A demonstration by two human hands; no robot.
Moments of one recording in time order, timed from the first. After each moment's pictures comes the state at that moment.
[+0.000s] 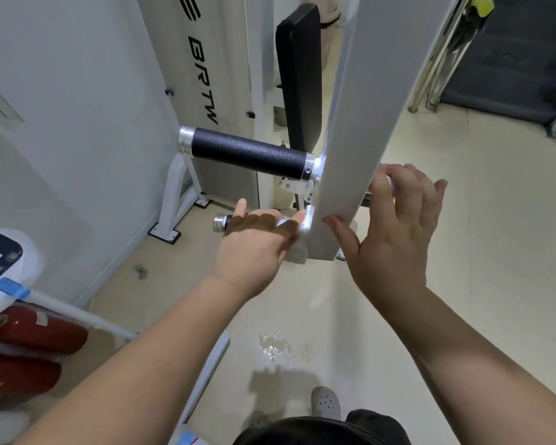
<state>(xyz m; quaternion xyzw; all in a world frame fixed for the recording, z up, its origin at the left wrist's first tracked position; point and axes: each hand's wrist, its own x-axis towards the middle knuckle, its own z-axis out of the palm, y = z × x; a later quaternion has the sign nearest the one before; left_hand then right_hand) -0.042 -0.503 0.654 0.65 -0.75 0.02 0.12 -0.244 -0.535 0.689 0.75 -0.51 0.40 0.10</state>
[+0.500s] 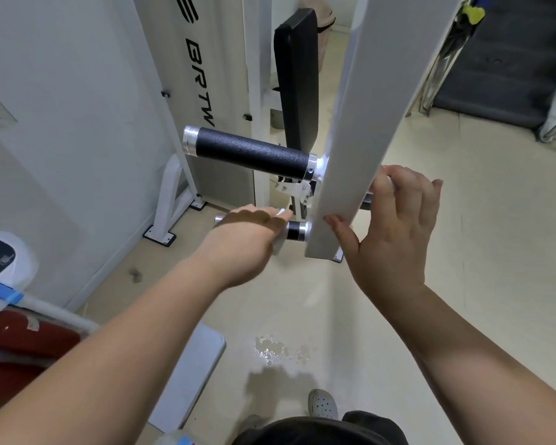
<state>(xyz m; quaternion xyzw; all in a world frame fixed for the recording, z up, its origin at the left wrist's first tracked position) -0.023 -0.513 0.681 0.61 -0.79 -0.02 0.07 -0.240 -0.539 0.692 0.75 -0.52 0.39 0.11</state>
